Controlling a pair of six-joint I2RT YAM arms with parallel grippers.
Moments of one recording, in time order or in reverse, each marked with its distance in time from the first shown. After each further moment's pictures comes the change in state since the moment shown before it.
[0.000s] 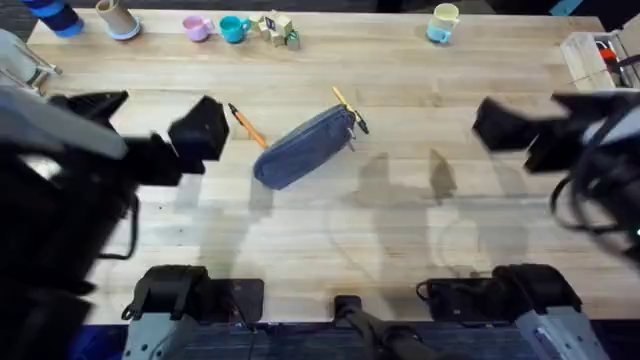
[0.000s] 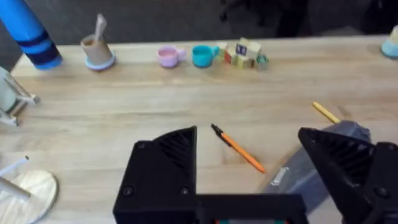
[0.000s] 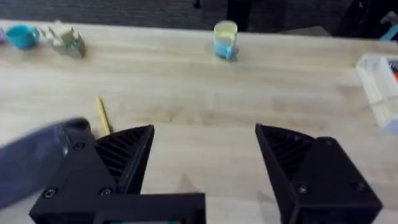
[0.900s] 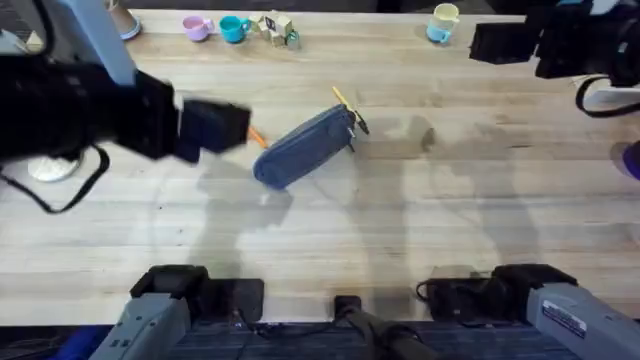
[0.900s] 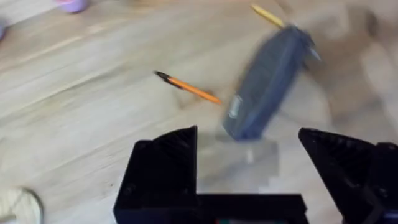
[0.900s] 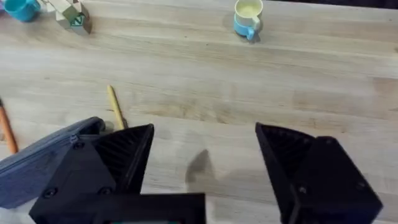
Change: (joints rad) left arm 0.000 0.525 0.518 -0.523 0.258 0.275; right arm 0.000 0.627 0.533 -0.208 -0.071 -0.003
